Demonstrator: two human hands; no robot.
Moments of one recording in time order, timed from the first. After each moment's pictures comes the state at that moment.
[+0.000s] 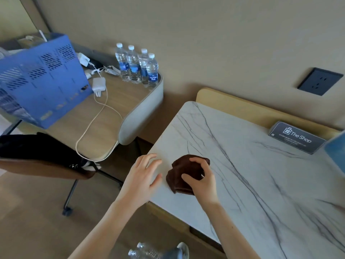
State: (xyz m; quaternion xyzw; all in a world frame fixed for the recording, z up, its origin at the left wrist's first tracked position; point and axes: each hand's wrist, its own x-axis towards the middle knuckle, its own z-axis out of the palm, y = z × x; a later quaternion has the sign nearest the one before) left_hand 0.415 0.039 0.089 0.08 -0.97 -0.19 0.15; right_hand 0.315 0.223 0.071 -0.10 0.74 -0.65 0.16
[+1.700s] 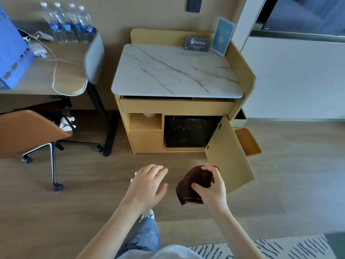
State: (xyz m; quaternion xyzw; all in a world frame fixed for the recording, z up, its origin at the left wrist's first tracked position) left_hand 0.921 0.165 0.049 -0.24 -0.96 -0.15 0.05; right_hand 0.942 0.392 0.050 0.18 0.79 -0.59 0.00
